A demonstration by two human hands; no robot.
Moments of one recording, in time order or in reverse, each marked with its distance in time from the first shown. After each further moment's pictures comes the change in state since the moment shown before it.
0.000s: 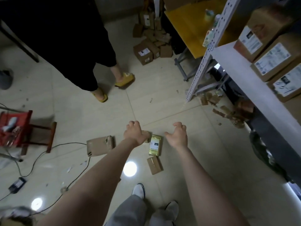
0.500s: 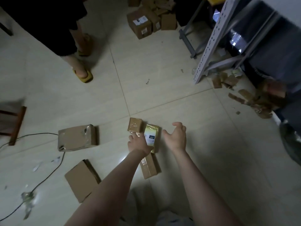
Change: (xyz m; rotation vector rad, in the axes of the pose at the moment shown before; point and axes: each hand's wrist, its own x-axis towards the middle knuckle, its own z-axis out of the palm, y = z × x) left_hand 0.141 -0.050 0.295 0.136 -0.084 -0.160; right_hand 0.138 0.183 0.170 0.145 0.060 0.026
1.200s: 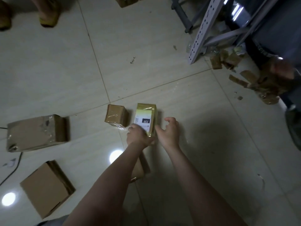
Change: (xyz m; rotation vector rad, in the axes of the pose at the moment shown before) left_hand 0.119 0.037 0.129 -0.306 0.039 -0.083; right_hand 0.081 0.106 0.076 0.116 0.033 0.002
